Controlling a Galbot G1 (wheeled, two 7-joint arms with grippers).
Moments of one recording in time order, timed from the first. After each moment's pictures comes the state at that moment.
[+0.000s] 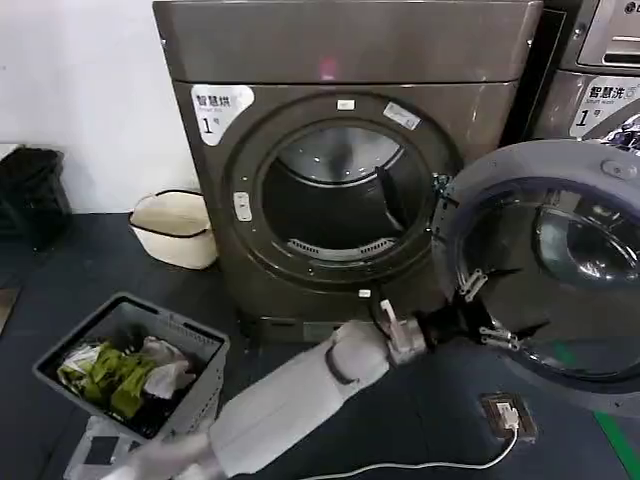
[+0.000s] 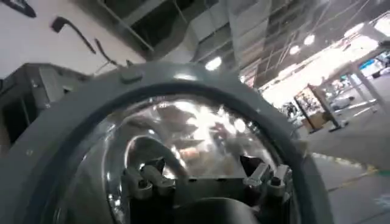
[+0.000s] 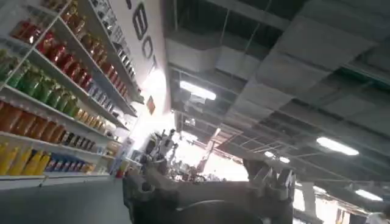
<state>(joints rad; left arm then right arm) 0.39 -1.41 0.50 -1.49 -0.27 -0.32 0.31 -1.75 1.61 1.99 2.02 0.25 0.04 0.25</state>
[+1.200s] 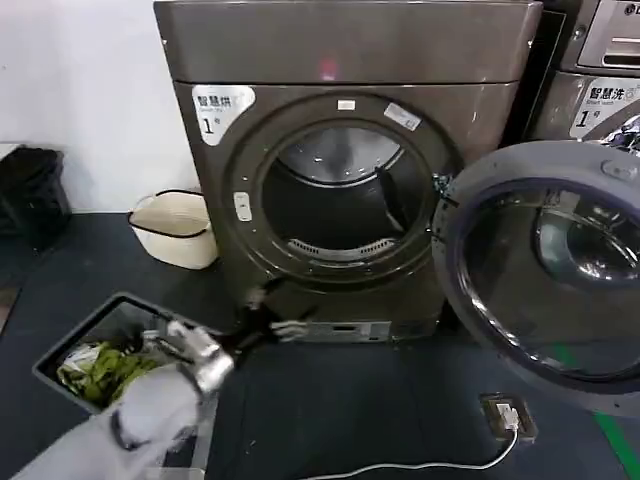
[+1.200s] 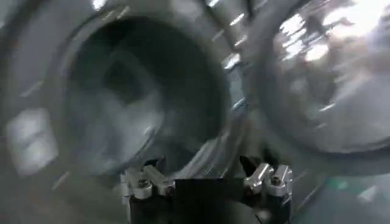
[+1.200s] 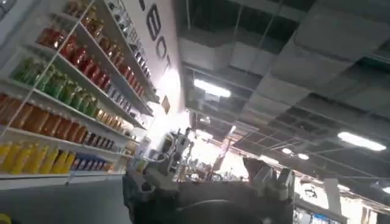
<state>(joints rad) 0.94 -0.73 -0.08 -2.03 -0.65 0.24 -0.06 -1.75 1.61 1.91 2.00 0.24 0.07 0.24</state>
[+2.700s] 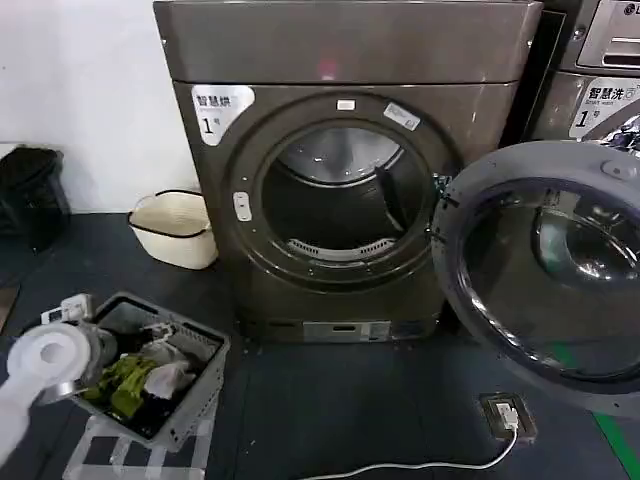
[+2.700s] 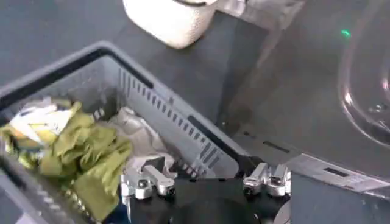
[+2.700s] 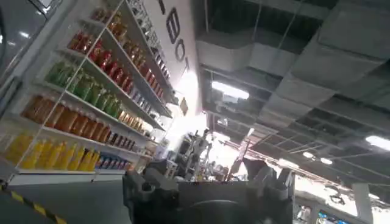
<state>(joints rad) 0.98 -0.59 -0.44 -1.85 -1.85 0.74 -0.86 -1.75 1.61 1.83 1.99 0.20 0.11 0.25</state>
